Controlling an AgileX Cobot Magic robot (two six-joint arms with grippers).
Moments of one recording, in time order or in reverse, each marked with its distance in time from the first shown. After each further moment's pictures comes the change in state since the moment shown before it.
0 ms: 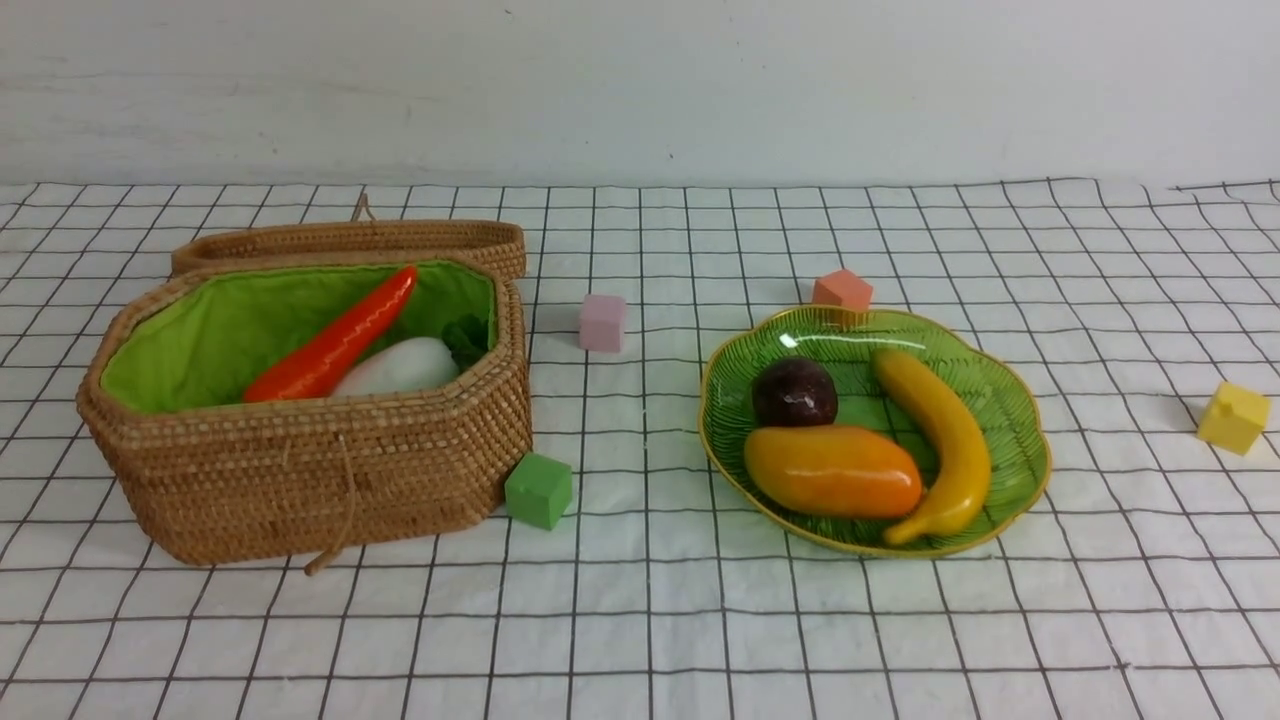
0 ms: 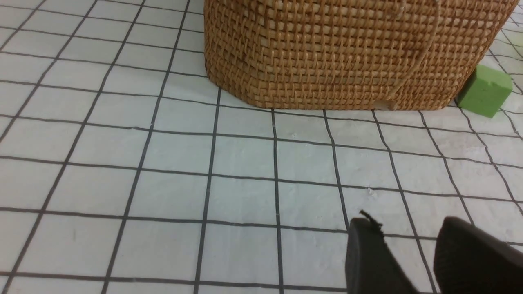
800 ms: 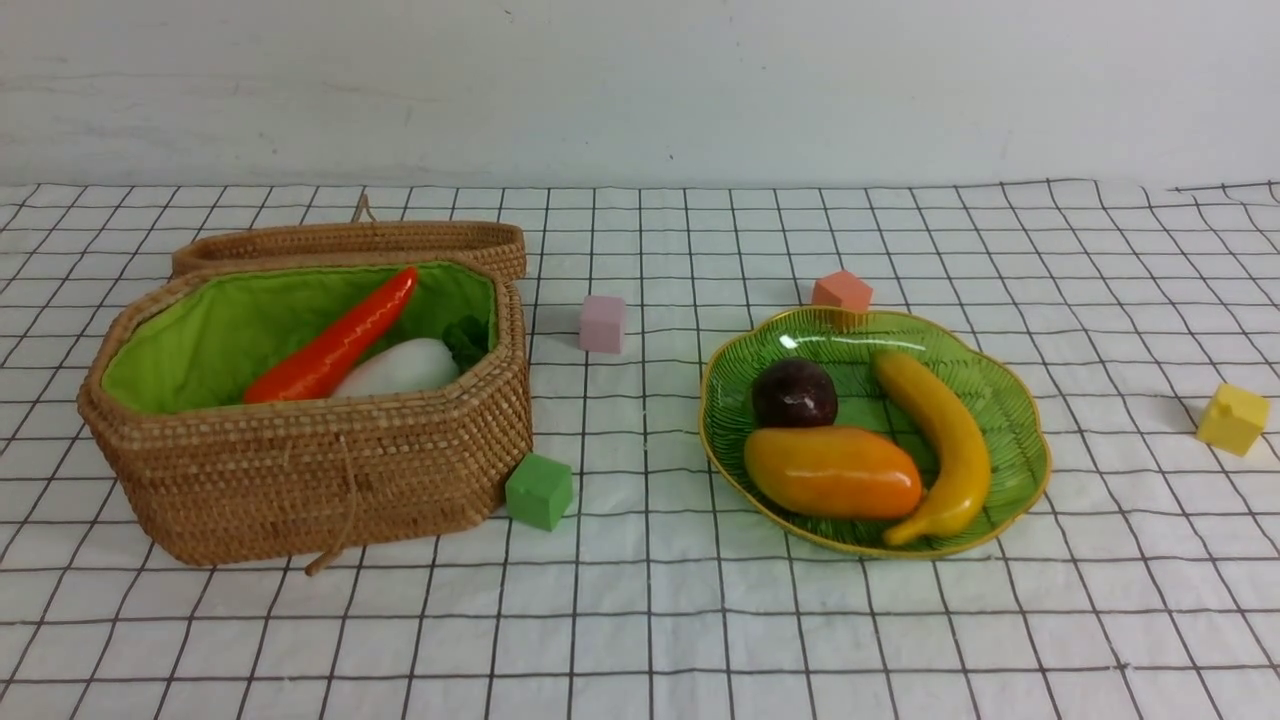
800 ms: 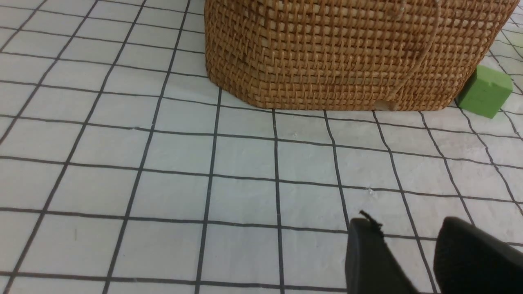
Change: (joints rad) right arm 0.236 0.791 -1.308 0.002 0.668 0.023; left arm 0.000 0.000 0.000 0.000 0.000 0.000
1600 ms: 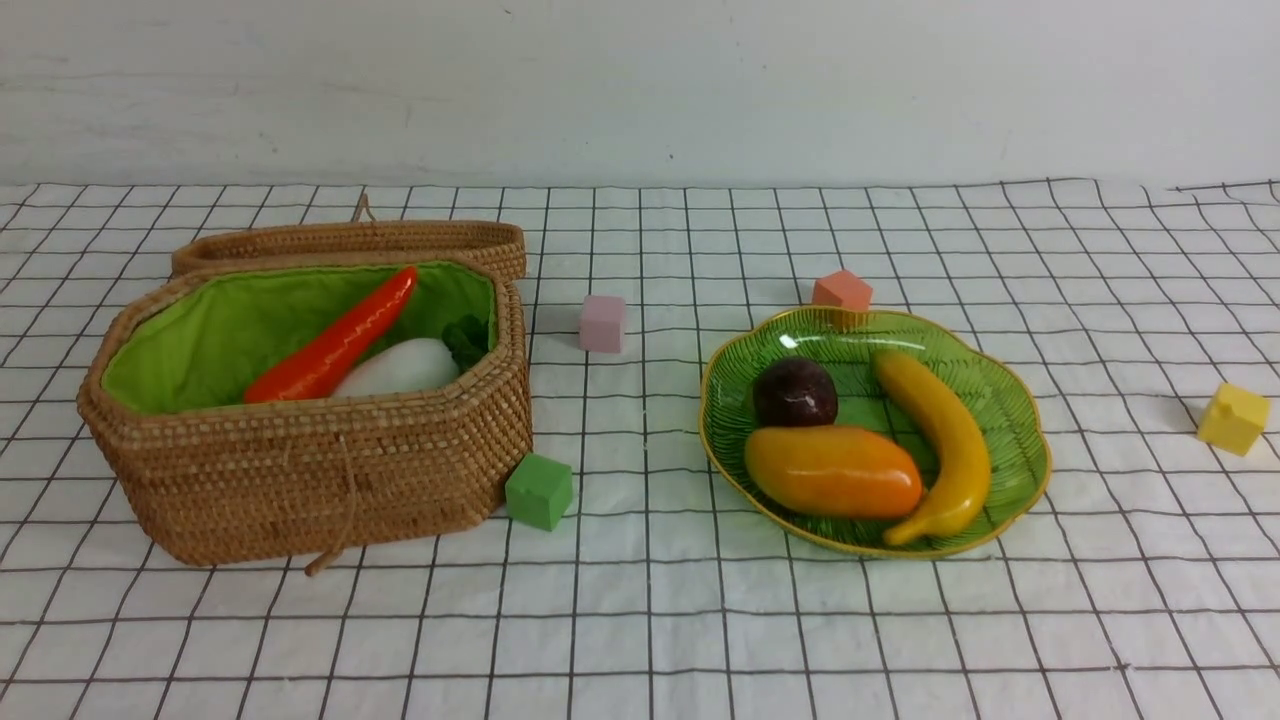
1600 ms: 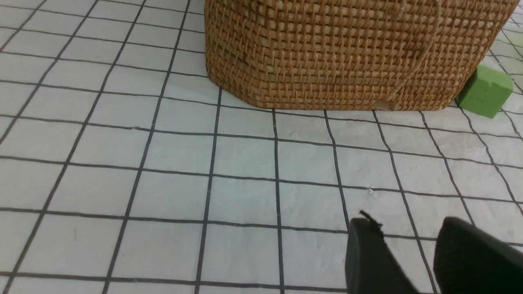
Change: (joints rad) right arm 0.043 0.259 -0.156 0.079 0.116 0.018; left arm 0.000 0.000 0.000 0.000 0.000 0.000
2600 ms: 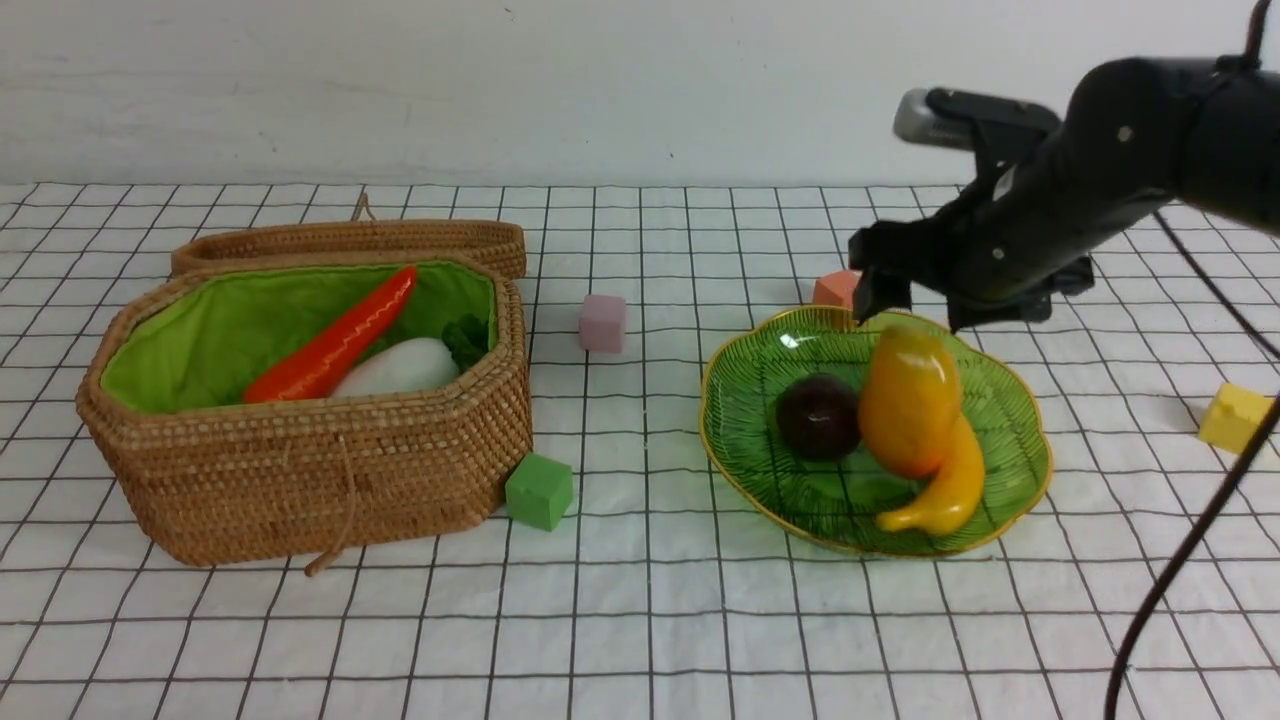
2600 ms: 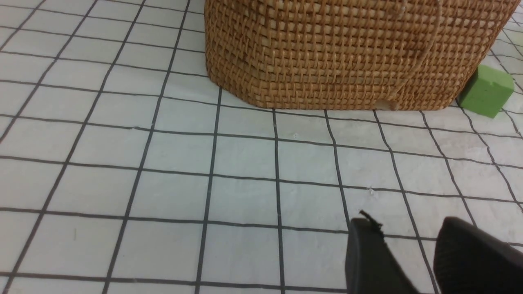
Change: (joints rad) right arm 0.000 0.806 -0.111 0.218 -0.492 -0.076; left arm 0.000 0.000 0.000 0.000 0.000 0.000
